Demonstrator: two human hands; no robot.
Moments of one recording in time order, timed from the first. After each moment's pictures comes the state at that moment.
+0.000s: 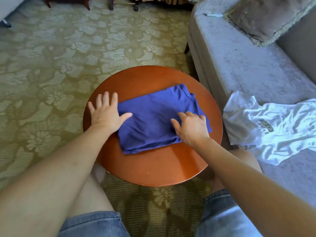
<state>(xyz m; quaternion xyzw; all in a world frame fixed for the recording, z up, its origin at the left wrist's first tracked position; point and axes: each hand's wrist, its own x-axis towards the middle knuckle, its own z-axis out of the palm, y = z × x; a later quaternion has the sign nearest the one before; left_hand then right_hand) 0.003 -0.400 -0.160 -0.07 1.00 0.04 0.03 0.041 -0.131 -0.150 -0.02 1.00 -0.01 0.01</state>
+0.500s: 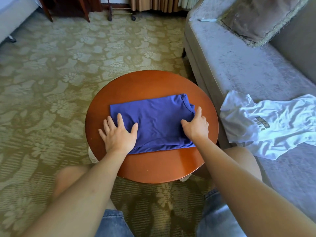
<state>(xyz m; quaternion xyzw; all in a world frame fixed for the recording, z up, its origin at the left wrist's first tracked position) 0.065 -0.352 -0.181 -0.17 0.97 0.15 0.02 0.046 -0.114 -0.151 0.23 0.91 -0.35 0.05</state>
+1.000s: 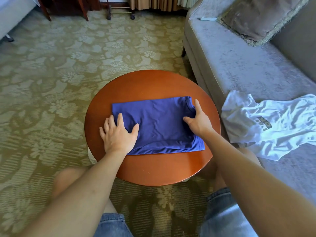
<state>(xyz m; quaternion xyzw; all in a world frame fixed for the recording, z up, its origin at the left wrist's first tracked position) 0.060 -0.357 -0.182 -0.15 0.98 0.16 -0.03 0.028 -0.095 -0.146 0.14 0.90 -0.41 0.08</state>
